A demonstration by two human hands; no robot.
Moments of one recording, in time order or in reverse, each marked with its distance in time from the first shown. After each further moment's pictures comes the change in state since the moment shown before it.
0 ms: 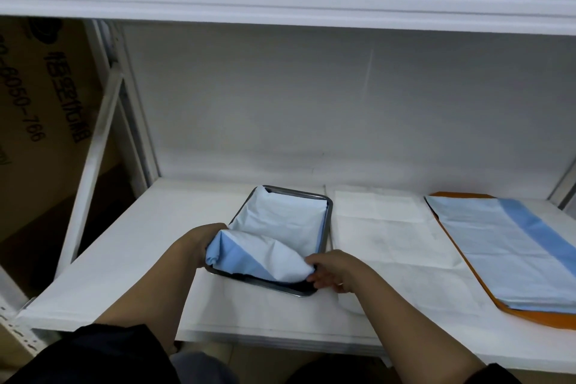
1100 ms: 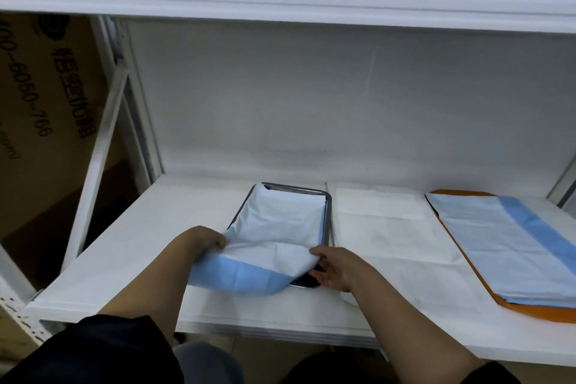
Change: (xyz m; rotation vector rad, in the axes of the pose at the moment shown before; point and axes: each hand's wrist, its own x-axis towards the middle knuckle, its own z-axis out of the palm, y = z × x) left_hand -0.014 -0.008 0.008 -0.676 0.061 -0.503; right_hand 0.002 0.011 0.016 0.646 -0.013 0.020
